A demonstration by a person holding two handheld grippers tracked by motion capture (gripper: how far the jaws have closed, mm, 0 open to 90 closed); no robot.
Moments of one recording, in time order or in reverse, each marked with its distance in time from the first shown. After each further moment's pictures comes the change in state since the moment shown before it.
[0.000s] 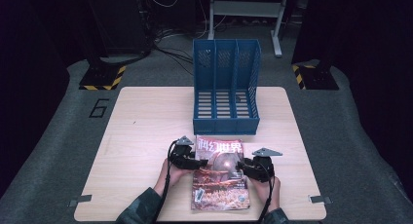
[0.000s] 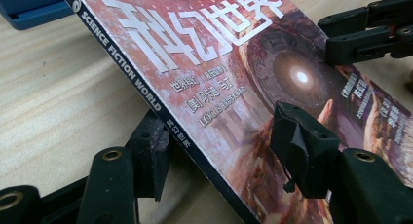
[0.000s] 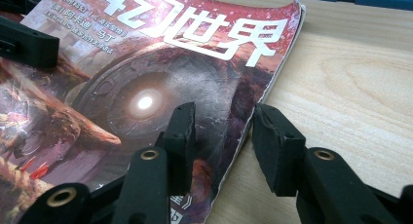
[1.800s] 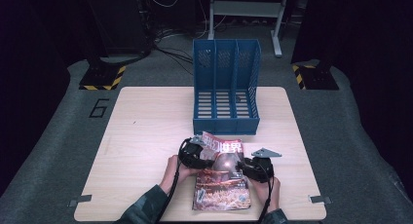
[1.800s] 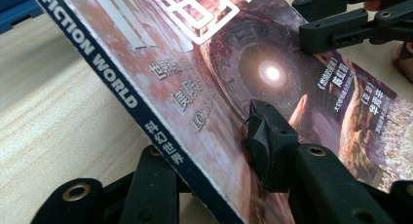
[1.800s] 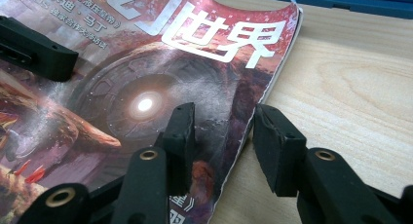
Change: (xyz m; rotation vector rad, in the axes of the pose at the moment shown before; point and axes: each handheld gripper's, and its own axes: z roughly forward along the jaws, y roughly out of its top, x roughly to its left) left arm -0.021 0.020 0.014 0.118 -0.025 0.100; right arm 0.003 -0.001 0.000 -0.012 -0.023 -0.025
